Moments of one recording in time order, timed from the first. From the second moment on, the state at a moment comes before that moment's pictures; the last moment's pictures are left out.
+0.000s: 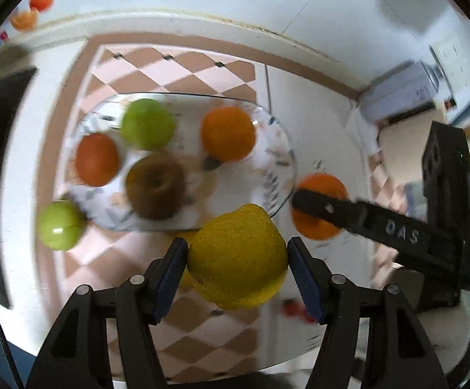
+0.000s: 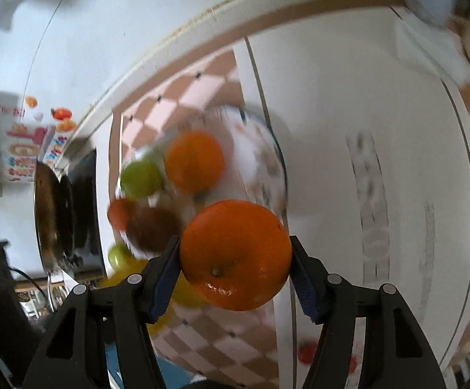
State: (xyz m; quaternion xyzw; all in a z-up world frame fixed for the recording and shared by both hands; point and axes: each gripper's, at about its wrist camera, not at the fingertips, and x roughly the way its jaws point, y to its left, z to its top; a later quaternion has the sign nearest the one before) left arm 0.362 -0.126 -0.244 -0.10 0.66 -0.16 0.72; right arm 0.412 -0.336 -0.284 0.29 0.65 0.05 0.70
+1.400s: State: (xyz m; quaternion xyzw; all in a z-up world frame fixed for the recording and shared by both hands) left arm 0.346 -0.067 -0.191 0.03 0.59 -0.03 0.81; right arm 0.338 -0.276 -0.197 0.08 0.60 -0.04 0.80
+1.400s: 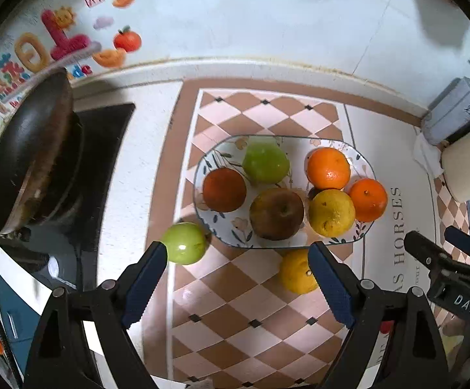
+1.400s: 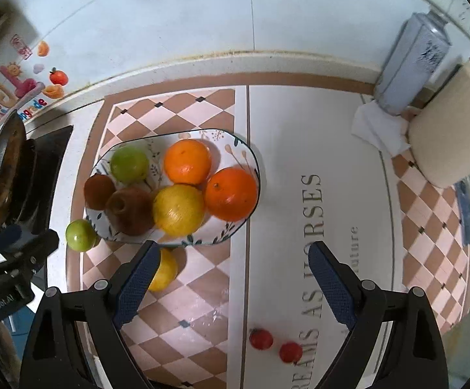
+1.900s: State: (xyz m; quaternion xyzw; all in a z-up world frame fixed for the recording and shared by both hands) left arm 0.272 -0.052 -0.113 0.03 0.50 -0.04 0.87; right arm 0.249 -0.249 -0.098 0.07 0.51 -0.05 0.86
